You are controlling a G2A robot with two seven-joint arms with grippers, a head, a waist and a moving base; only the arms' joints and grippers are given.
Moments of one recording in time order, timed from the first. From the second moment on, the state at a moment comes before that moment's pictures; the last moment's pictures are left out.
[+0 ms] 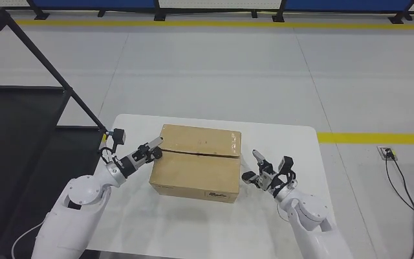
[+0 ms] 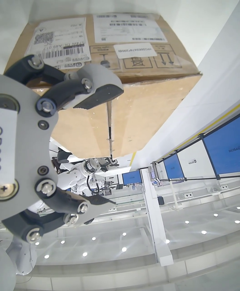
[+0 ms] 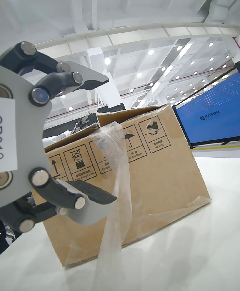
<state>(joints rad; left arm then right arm) 0.88 -1.02 -1.27 -1.29 -0.27 -0.29 -0.67 -1.07 -1.34 1.37 -1.31 0.43 0.10 0.54</state>
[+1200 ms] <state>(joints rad) 0.90 -1.03 -1.28 -1.31 -0.24 -0.28 -0.68 -1.12 -1.33 1.36 -1.35 0.44 0.13 0.52</state>
